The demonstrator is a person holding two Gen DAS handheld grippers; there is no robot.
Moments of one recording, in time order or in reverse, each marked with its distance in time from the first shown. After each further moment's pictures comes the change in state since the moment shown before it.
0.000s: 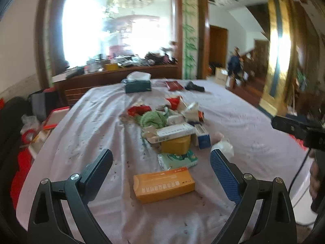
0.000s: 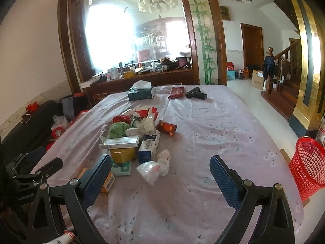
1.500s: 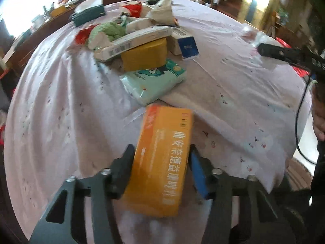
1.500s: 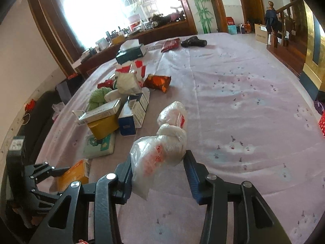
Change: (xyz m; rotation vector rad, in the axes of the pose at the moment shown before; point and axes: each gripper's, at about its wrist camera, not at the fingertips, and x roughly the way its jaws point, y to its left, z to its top) left arm 0.085 -0.010 -0.052 0.160 0.545 -0.184; right arm 0.082 -0.050 -0.026 0.158 0.250 0.089
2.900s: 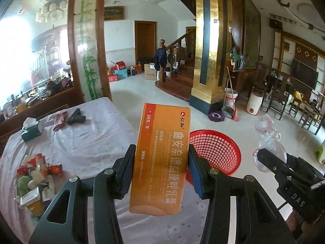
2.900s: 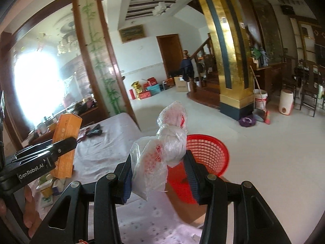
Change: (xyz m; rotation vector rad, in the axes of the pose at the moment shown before) left arm -0.106 -0.350 0.187 0.169 -0.537 -0.156; right arm -0.292 -0.187 -0.038 0.262 -0.498 -0.469
